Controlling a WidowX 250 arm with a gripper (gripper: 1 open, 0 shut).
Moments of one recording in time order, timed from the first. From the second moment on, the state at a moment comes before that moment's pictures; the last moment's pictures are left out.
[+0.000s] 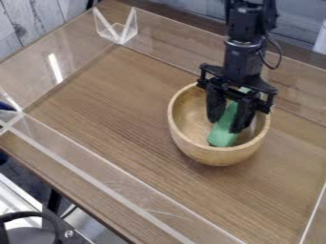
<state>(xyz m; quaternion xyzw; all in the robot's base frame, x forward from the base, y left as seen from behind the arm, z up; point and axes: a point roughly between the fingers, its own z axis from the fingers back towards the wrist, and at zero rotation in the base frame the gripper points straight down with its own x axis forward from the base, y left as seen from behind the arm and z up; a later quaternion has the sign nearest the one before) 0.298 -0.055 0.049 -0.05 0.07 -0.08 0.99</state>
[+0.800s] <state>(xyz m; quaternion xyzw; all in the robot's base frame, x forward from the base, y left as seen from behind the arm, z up) 0.306 -0.058 0.046 -0.05 0.06 -0.08 0.99</state>
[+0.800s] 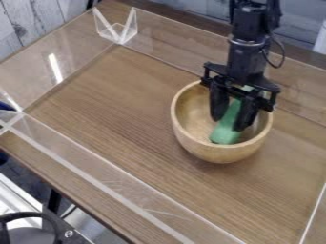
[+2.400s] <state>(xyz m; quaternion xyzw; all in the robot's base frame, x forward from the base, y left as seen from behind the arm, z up) 0.308 -0.059 0.023 -0.05 0.08 -0.09 0.99</state>
